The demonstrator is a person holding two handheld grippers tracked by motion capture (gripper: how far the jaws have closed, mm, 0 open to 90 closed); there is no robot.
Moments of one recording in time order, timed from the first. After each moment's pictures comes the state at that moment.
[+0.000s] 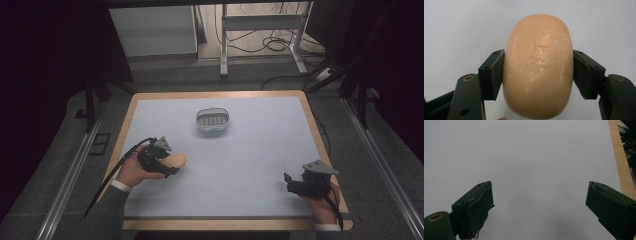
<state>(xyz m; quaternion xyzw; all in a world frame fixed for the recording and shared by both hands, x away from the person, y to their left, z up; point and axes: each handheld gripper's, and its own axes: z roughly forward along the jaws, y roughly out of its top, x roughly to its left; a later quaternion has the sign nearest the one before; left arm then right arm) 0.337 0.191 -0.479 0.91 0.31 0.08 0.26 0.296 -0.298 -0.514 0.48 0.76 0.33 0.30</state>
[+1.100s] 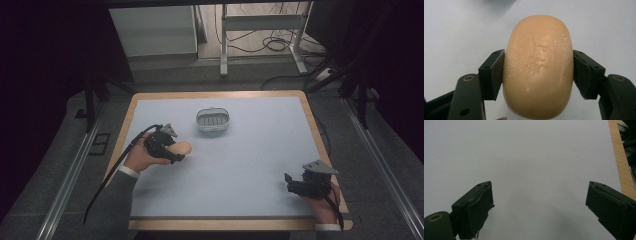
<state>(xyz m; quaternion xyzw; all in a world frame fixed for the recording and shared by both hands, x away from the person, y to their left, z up) 0.377 0.181 -0.469 0.91 0.31 0.08 0.28 0.297 -0.300 -0.516 0.48 0.76 0.33 0.30</state>
